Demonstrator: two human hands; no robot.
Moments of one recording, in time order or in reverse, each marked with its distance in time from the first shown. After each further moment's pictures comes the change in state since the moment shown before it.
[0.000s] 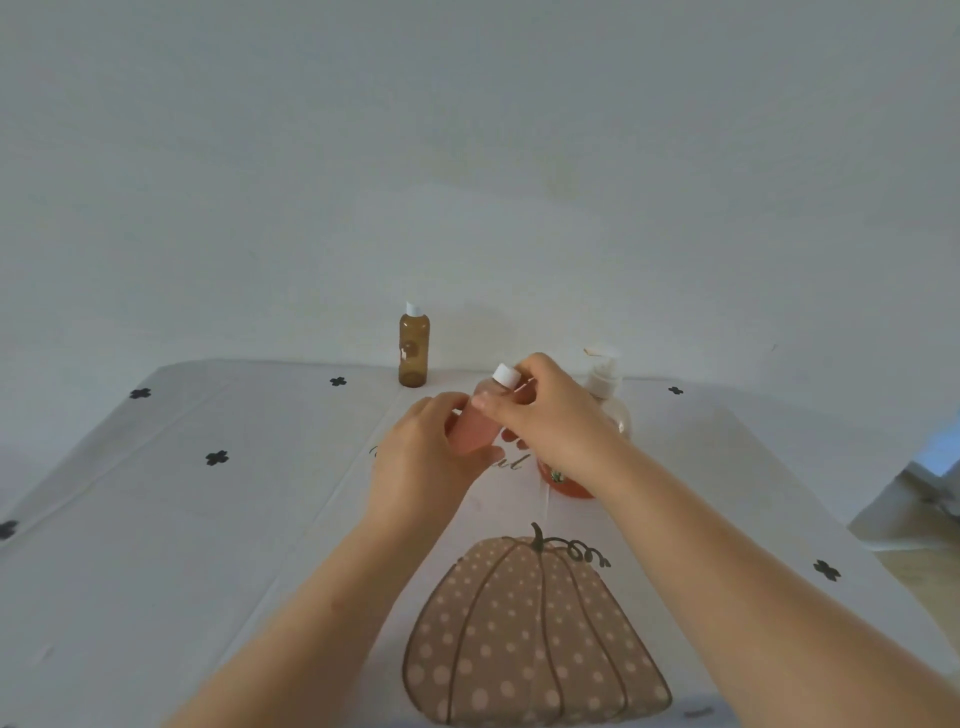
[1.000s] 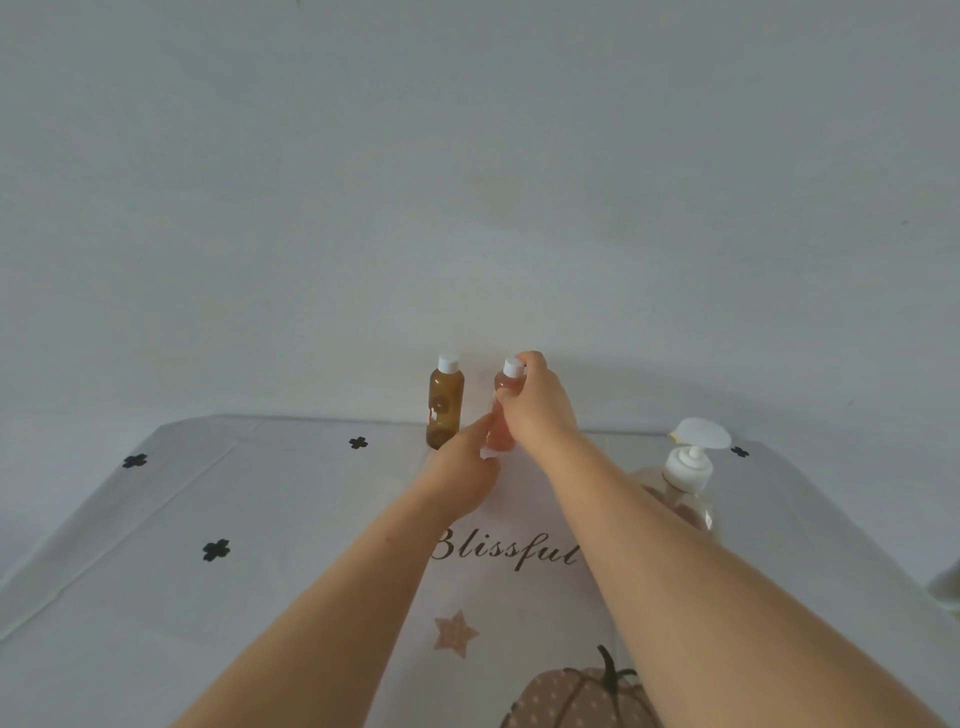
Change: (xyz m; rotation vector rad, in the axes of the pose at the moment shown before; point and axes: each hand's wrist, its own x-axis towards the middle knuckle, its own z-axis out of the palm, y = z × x) left_hand 0.127 -0.062 0.036 -0.069 -0.410 -0.093; right_hand 0.155 -0.007 0.056 -0.013 0.187 0.096
